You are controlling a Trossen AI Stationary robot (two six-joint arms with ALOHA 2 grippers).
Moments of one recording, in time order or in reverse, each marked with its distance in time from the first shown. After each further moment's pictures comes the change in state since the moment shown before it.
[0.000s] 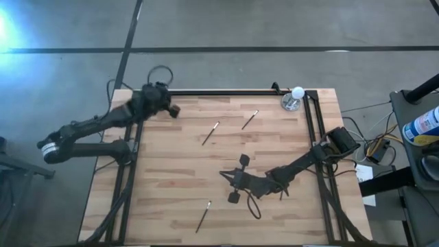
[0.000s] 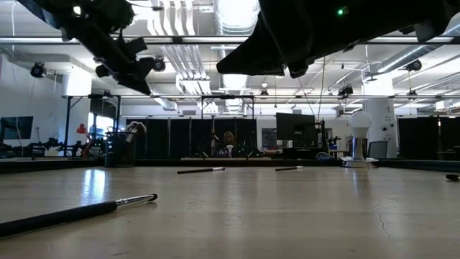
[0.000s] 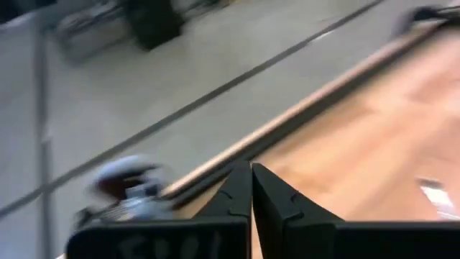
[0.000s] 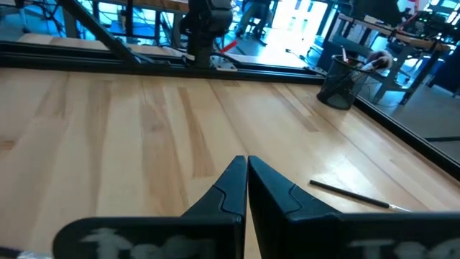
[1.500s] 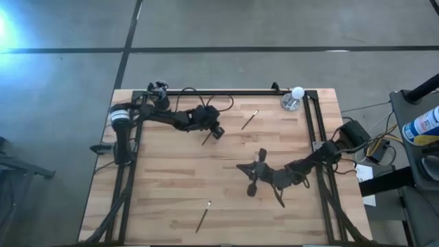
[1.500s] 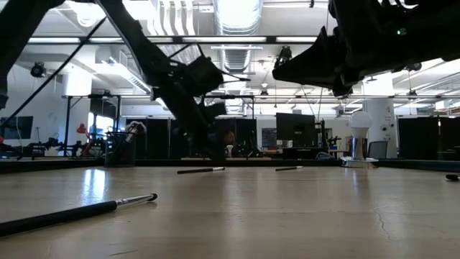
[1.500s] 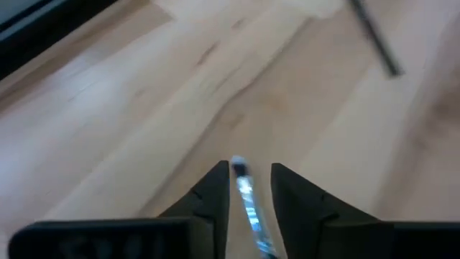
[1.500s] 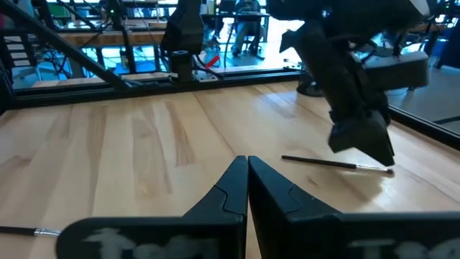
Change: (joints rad) left arm -0.247 0.935 0.337 0.310 0.195 -0.212; right arm 0.026 -0.167 -0.364 0.316 0.034 0.098
